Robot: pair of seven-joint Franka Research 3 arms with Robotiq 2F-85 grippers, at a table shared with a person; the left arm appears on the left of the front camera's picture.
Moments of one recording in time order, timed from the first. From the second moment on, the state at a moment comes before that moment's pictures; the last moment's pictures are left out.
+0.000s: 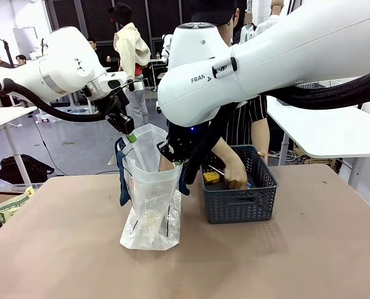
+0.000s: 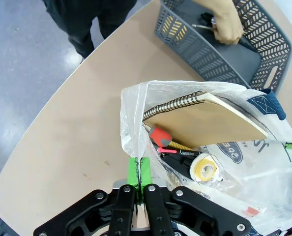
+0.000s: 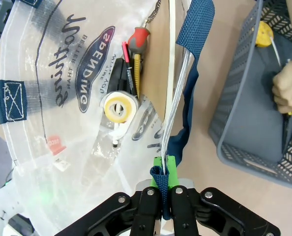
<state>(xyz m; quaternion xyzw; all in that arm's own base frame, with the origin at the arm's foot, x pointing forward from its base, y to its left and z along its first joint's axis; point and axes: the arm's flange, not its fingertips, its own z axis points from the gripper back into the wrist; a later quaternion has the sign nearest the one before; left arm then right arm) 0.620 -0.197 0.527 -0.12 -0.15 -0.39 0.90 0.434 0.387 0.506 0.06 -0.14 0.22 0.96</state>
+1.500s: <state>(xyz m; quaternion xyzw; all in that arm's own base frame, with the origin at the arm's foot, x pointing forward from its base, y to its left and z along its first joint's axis) 0.620 -0.197 0.527 -0.12 -0.15 -0.39 0.90 0.434 0.387 0.506 0.06 -0.14 0.22 0.96</state>
